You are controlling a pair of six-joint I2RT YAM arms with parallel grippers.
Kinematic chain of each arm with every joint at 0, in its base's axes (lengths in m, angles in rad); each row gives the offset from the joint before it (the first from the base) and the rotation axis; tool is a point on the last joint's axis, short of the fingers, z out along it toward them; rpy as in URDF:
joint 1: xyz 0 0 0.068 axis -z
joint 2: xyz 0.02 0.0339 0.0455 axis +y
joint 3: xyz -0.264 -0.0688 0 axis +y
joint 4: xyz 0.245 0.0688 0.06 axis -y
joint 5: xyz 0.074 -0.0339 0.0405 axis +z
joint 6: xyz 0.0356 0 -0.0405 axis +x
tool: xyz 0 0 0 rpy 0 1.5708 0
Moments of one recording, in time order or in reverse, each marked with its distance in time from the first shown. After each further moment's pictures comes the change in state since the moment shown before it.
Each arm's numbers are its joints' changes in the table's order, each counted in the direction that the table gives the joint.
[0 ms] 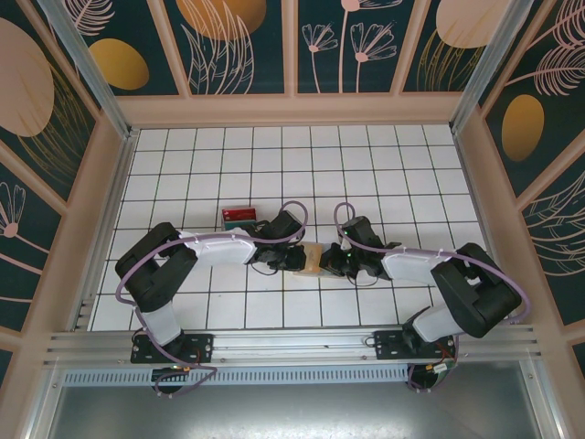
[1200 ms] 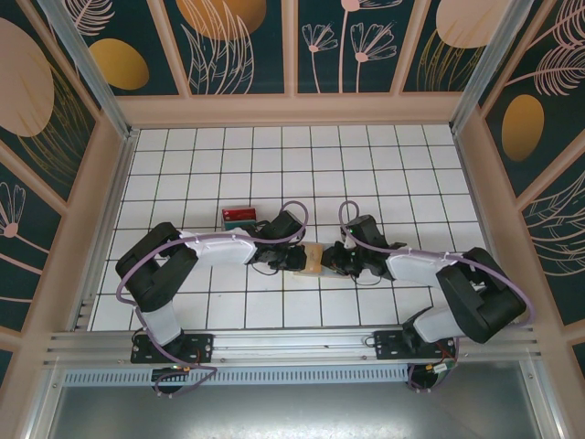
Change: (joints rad) left arm 0.001 0.003 0.000 0.009 -0.002 -0.003; right arm 0.041 -0.031 0.015 -0.004 0.036 -0.029
